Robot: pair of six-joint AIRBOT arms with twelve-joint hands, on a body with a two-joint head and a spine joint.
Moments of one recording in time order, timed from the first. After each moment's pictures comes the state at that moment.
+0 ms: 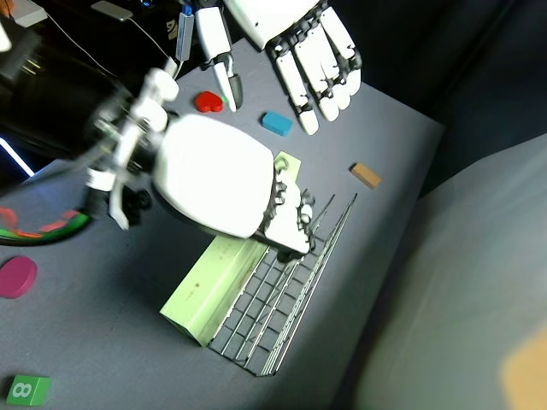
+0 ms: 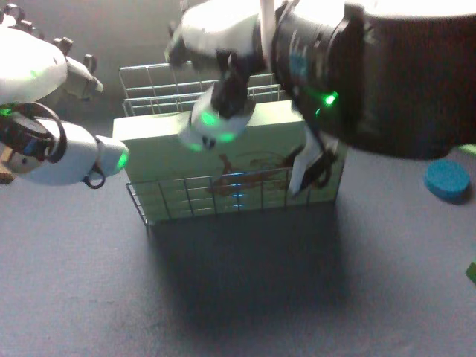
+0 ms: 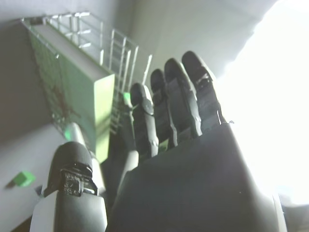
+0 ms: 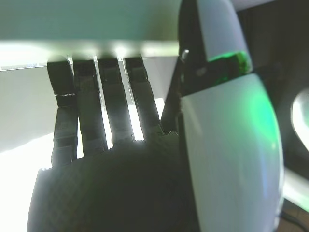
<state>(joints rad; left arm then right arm) 0.04 -0.63 0.50 1.15 0.84 0.10 -0.11 -1.40 0.96 -1.31 -0.73 0.38</state>
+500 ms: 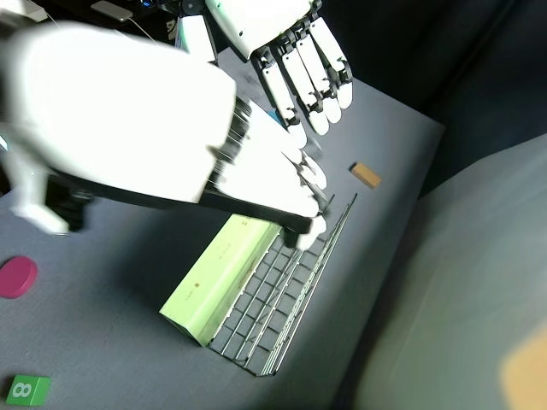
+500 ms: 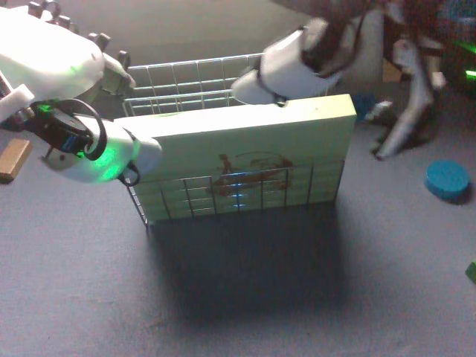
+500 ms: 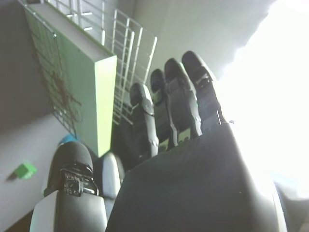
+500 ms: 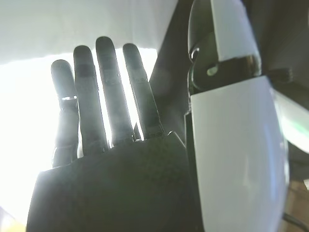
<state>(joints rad) 0.04 -0.70 0.50 1.17 0.86 0.05 -0.01 -1.09 0.72 -1.33 -0.62 0.28</state>
